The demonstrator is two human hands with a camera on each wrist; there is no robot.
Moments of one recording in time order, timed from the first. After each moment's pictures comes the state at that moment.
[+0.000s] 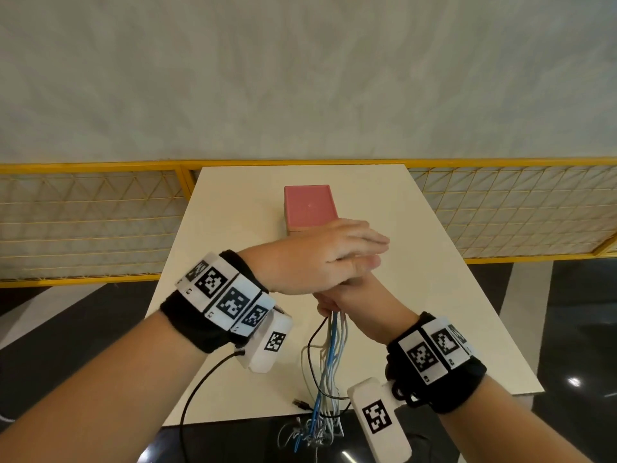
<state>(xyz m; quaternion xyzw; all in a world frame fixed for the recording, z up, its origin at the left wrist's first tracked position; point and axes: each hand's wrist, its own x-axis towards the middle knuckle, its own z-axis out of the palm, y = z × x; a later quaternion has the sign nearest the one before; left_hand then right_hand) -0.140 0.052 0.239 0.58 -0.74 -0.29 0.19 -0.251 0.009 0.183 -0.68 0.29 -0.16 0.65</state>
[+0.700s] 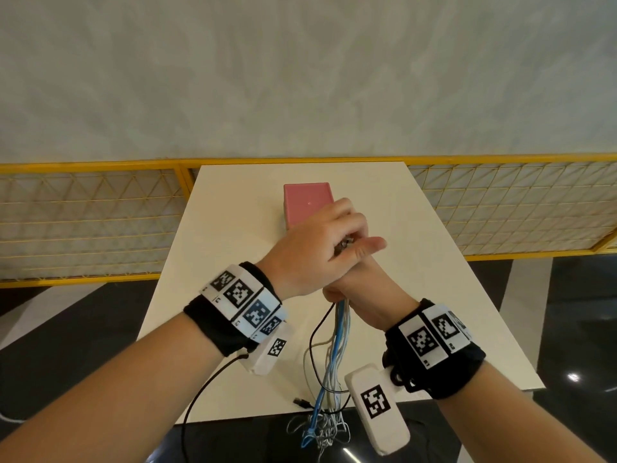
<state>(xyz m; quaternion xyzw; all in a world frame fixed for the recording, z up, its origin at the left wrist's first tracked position) -0.138 0.040 0.207 0.57 -0.72 -0.09 0.39 -0.250 -0.001 0.195 -0.69 0.20 -0.20 0.66</state>
